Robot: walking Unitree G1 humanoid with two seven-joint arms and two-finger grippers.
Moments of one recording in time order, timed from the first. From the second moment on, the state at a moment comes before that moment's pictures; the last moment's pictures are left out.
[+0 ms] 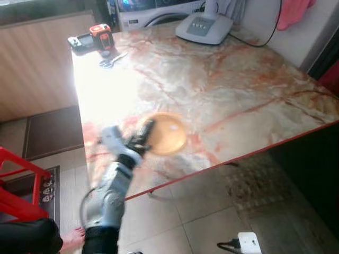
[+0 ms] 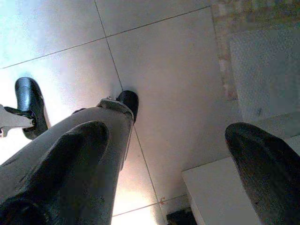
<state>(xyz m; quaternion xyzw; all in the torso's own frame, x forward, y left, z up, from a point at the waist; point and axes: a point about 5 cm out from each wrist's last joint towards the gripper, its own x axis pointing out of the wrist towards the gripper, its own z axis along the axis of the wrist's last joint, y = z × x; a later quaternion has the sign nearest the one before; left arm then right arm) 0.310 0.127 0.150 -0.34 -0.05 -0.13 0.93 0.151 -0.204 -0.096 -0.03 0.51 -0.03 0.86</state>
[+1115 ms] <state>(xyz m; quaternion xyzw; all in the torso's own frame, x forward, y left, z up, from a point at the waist) 0.303 0.133 0.168 -0.34 -0.06 -0.10 0.94 0.149 -0.202 -0.097 -0.01 0.50 -0.05 0.86</state>
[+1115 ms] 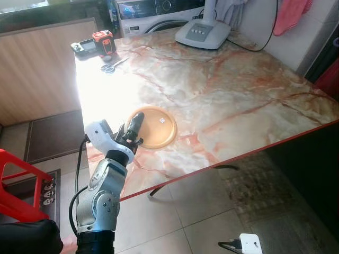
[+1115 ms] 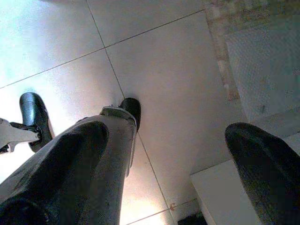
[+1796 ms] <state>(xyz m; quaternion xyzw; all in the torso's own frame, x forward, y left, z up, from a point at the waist) 0.303 0.123 0.170 -0.33 -0.05 -0.11 0.94 0.148 -0.207 -0.096 -0.01 0.50 -0.06 0.86</state>
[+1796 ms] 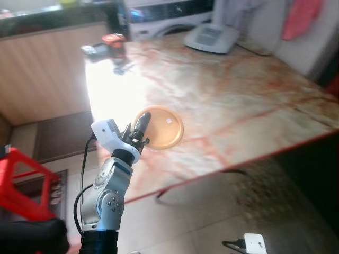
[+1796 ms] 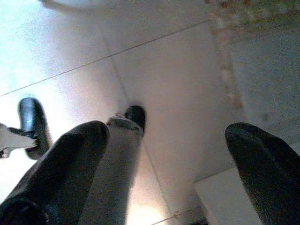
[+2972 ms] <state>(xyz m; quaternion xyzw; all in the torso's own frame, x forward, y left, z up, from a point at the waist) 0.303 0.122 0.169 -0.30 -0.05 -0.12 0.95 0.149 -0.201 -0.097 0.00 0.51 -0.05 0.86</state>
